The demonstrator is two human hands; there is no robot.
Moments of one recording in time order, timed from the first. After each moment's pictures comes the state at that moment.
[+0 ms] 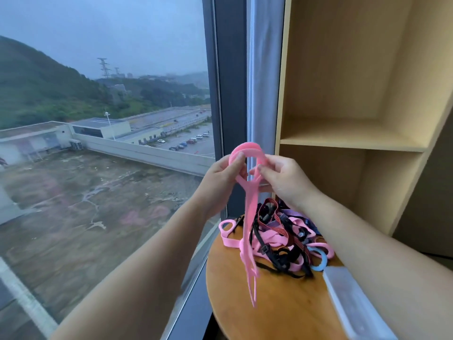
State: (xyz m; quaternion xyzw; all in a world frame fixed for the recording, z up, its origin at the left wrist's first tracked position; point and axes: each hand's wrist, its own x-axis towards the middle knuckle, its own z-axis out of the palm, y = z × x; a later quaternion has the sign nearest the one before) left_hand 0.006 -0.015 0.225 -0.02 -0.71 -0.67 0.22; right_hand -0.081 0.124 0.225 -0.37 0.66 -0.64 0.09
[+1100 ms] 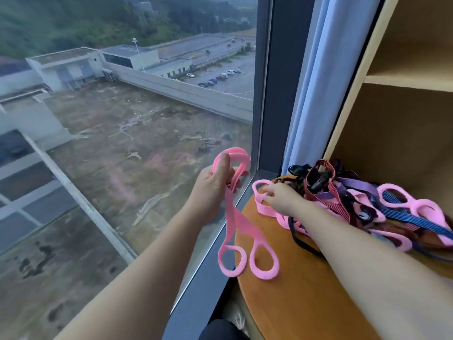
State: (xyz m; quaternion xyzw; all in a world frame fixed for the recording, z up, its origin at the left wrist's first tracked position) left_hand -0.001 -0.127 0.093 0.17 -0.68 -0.66 0.25; right_hand -0.177 -0.024 0.007 -0.37 0.86 -0.24 0.24
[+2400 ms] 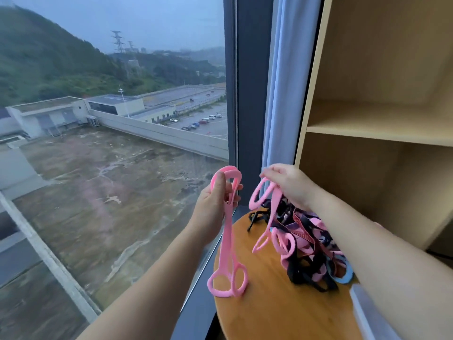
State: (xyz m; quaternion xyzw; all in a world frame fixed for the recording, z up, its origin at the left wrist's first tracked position) left_hand -0.020 -0.077 0.134 0.12 -0.64 -0.71 0.26; right_hand -0.173 0.057 0.163 -0.35 0.74 -0.55 0.17
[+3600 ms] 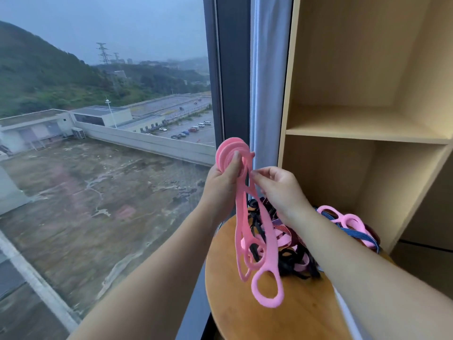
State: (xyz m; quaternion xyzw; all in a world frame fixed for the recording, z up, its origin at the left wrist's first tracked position) left_hand -0.032 -0.022 0.191 0.02 -0.58 -0.78 0.25; right_hand -0.102 0.091 0.179 -0.27 0.66 -0.70 0.10
